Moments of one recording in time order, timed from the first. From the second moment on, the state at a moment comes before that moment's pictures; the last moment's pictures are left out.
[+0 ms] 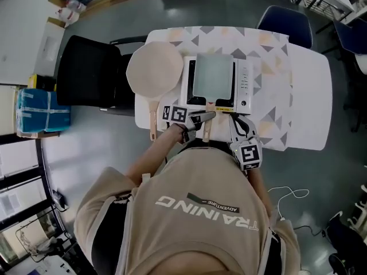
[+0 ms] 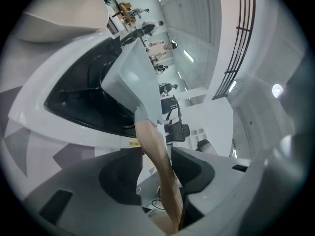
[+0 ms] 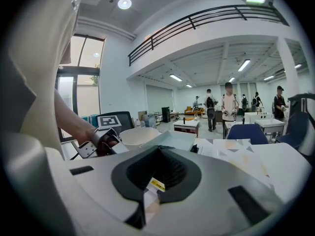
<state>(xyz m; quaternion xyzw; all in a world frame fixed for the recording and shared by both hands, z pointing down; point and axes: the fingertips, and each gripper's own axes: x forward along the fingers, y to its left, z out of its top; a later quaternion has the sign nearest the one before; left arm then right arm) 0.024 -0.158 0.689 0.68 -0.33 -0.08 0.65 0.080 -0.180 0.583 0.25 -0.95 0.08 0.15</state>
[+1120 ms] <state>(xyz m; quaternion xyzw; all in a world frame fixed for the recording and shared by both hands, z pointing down) 0.079 -0.178 0.680 0.71 -0.21 -0.08 0.67 0.090 -0.178 0.584 0.29 -0.94 0.09 0.17</state>
